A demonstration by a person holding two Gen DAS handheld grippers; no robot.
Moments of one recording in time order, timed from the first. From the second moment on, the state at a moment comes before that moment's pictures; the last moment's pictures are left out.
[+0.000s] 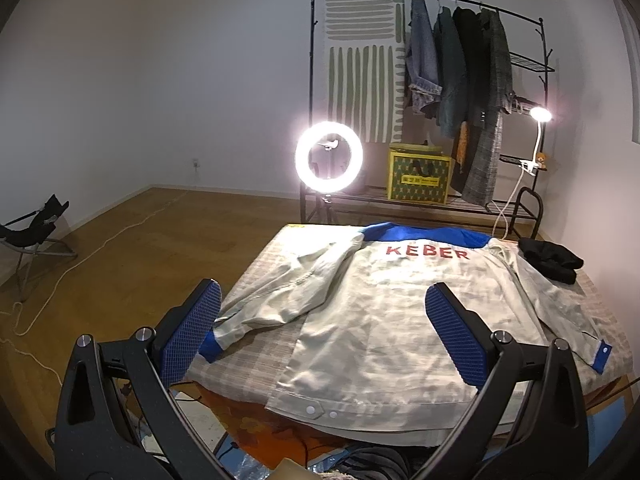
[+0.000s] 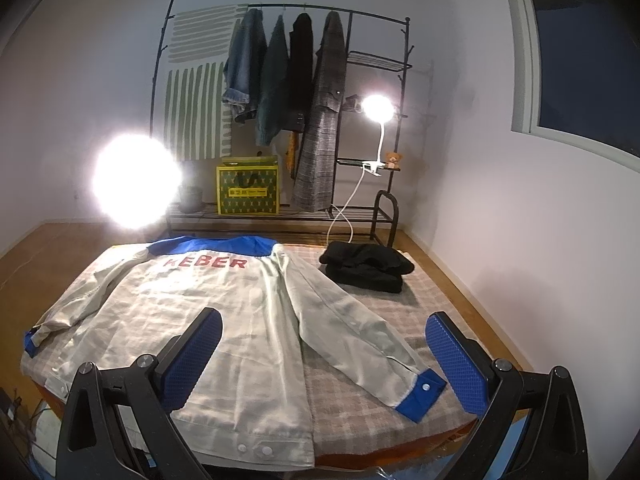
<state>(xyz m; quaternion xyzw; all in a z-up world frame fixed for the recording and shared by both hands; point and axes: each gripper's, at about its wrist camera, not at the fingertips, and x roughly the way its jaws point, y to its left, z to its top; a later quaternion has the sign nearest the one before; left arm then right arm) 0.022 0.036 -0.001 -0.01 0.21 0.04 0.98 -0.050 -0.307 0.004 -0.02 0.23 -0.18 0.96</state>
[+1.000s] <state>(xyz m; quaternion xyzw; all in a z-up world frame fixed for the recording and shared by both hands) 0.184 0.335 -0.243 -0.36 0.40 0.10 0.83 0.074 -0.227 -0.059 0.01 0.30 0.01 0.95</state>
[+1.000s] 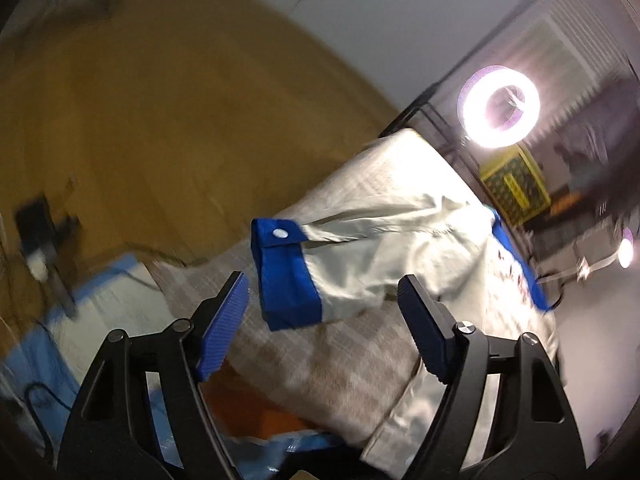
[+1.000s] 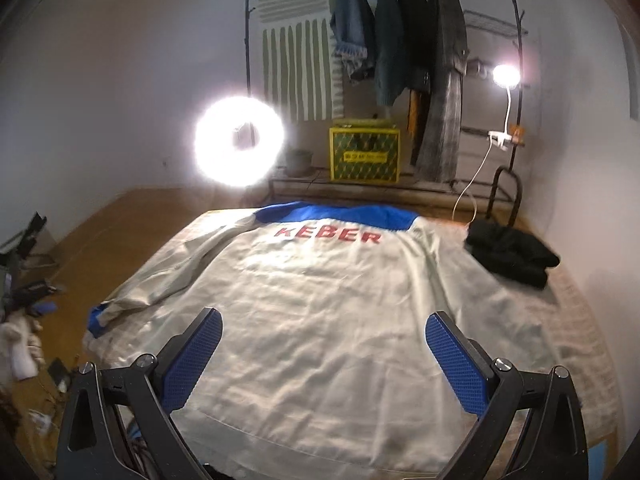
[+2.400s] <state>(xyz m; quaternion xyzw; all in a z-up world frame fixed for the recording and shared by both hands) 0.240 0.318 -0.206 -0.38 0.32 0.00 0.87 0.100 -0.209 -0.090 0.01 0.35 0.05 0.93</state>
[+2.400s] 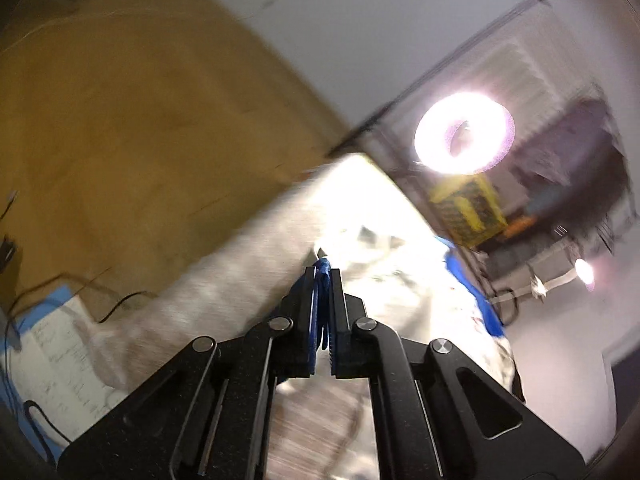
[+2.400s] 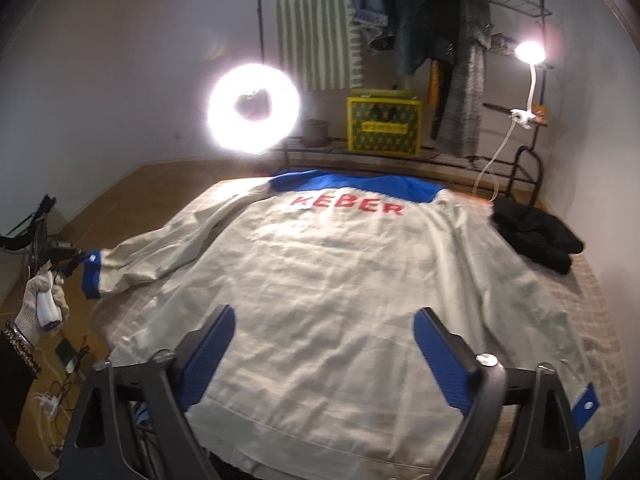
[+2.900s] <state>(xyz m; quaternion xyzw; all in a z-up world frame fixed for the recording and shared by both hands) 0.138 0.106 -0.160 -0.17 0.35 -0.18 0.90 0.176 -0.192 -0.134 0.07 0.42 0.16 0.89</state>
